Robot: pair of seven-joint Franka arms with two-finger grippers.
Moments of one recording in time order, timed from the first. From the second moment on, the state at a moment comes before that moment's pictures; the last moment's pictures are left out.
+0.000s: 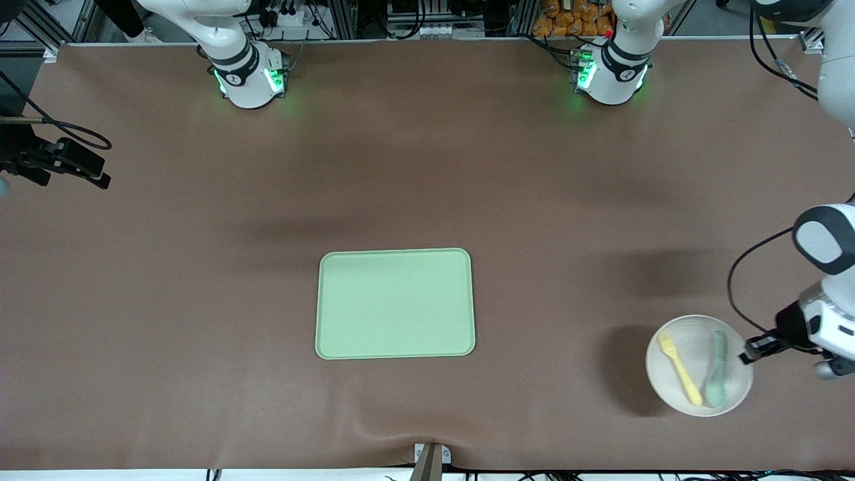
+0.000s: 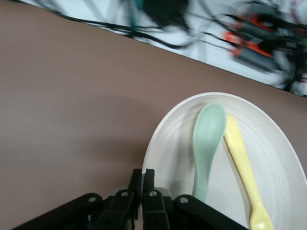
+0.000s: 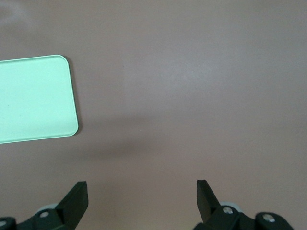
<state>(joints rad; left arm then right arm) 0.48 0.72 -0.50 -1.47 0.09 2.45 -0.14 -0.04 0.03 0.05 -1.49 0.00 1.52 0.08</state>
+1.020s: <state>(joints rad) -0.35 0.92 -0.30 -1.30 0.09 2.67 -0.49 -0.05 0.03 0.04 -1.49 0.00 1.51 0.08</state>
